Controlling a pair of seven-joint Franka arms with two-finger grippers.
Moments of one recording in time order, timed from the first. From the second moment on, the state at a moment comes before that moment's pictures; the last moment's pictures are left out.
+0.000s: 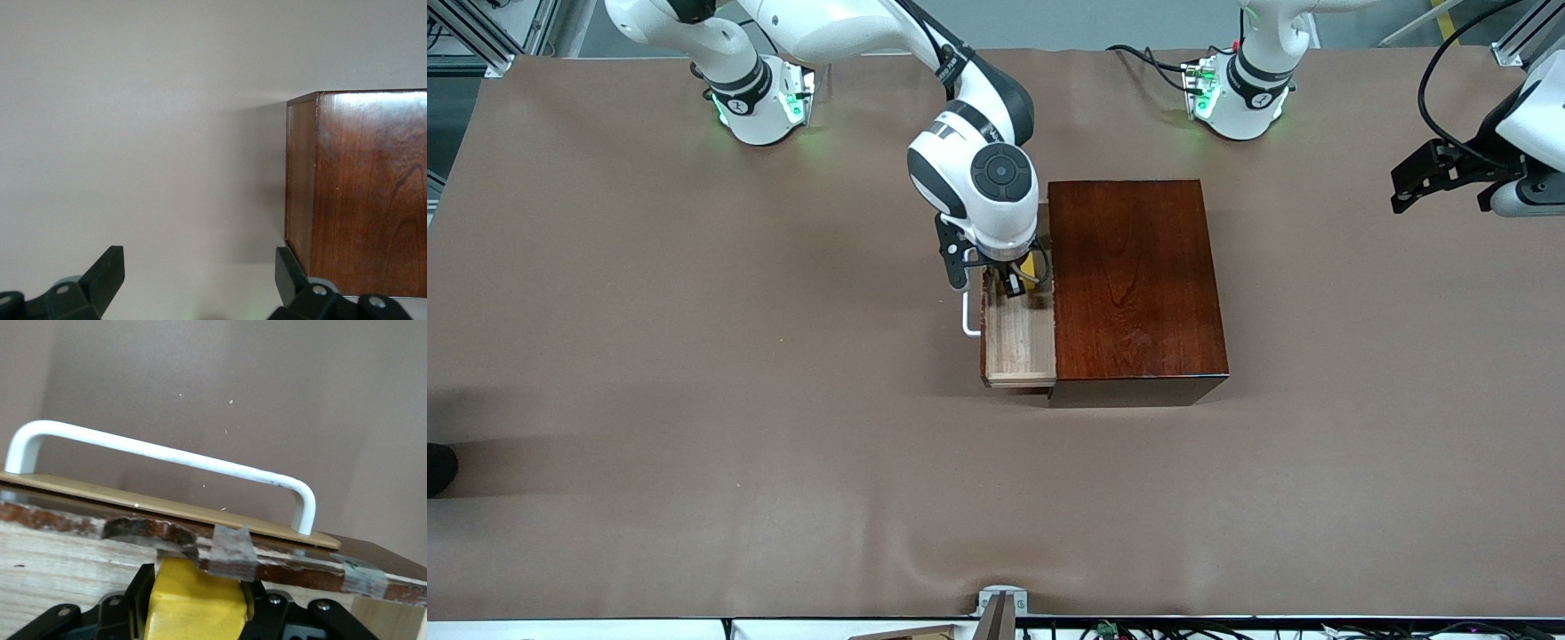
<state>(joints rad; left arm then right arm) 0.00 -0.07 -0.09 -1.58 0.04 1.51 -0.07 0.78 0.64 0.07 -1.41 0.04 2.00 2.15</state>
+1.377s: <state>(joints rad) -0.07 0.07 -0.32 -1.46 0.00 1.58 -0.34 0.62 0.58 0.07 -1.23 0.06 1.84 2.01</state>
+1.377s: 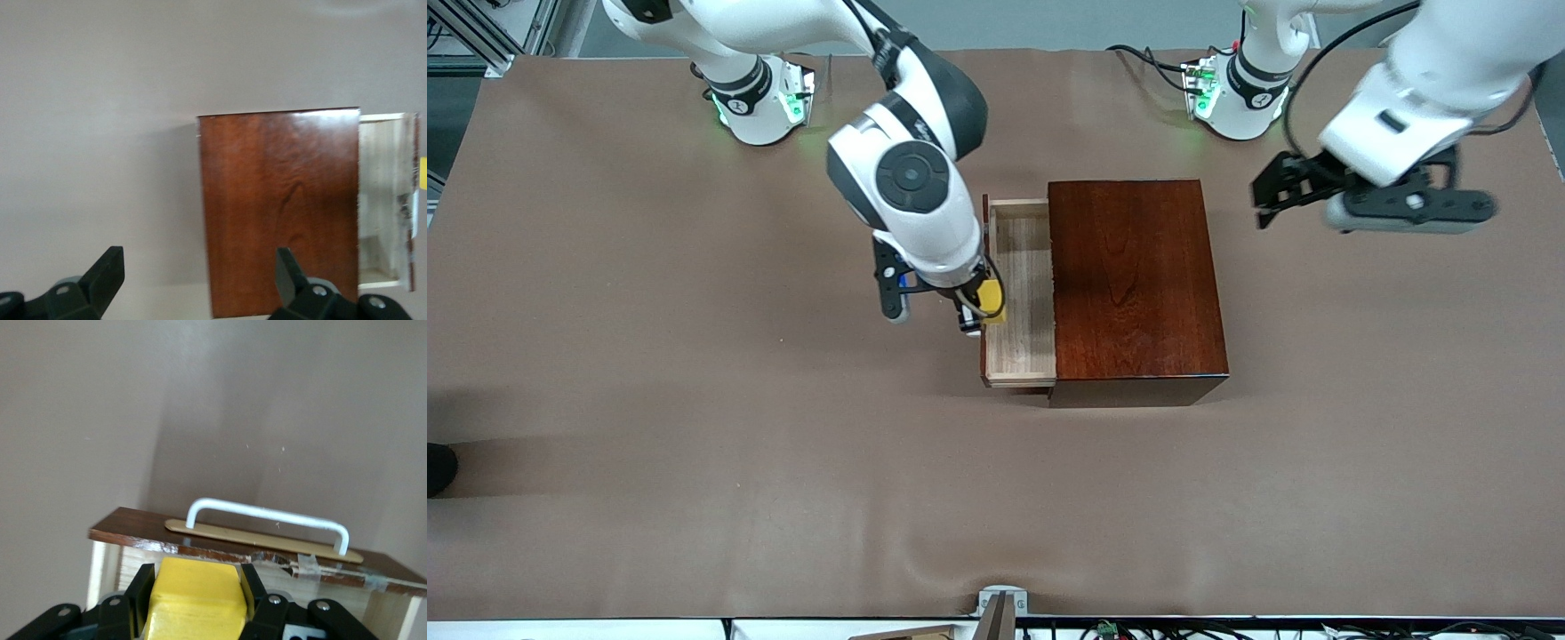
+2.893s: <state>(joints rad) -0.84 0.61 -0.12 -1.27 0.12 2.02 -1.57 0.12 0.53 0.06 -1.33 0.06 1.63 0.68</state>
